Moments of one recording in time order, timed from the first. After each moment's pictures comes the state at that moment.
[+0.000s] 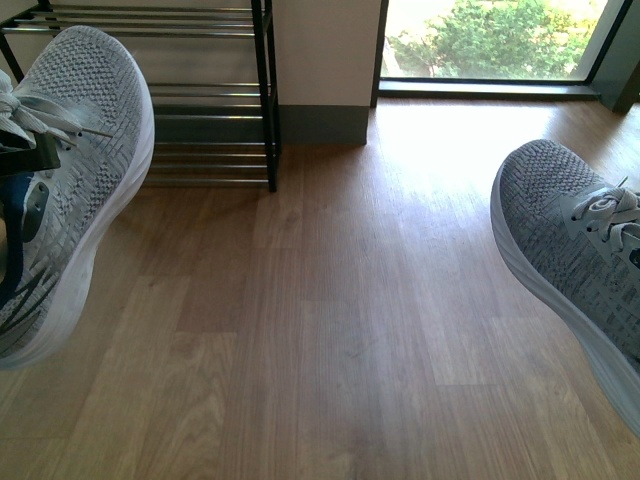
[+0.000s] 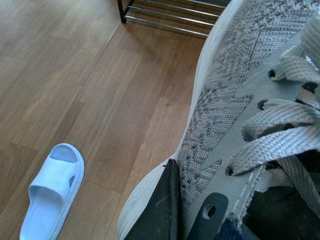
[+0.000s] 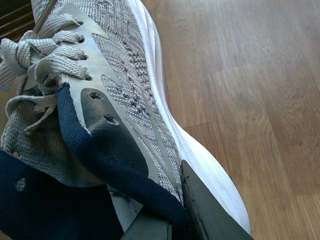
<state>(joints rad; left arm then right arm) -0.23 1.48 0.60 0.30 -0.40 -0.32 -0.30 1.32 0.36 0.33 -0.24 0.21</state>
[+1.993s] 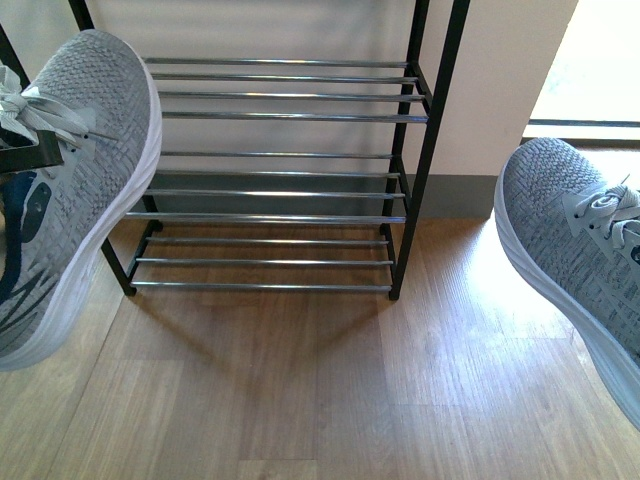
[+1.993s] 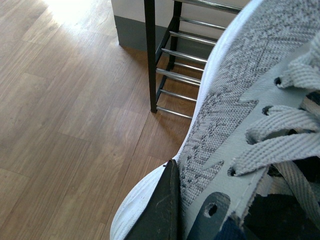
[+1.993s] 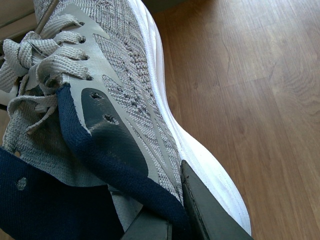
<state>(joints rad) -0.23 1.48 0.60 0.30 -0.39 -0.32 -0.30 1.32 0.36 0.33 -0.23 0.21</state>
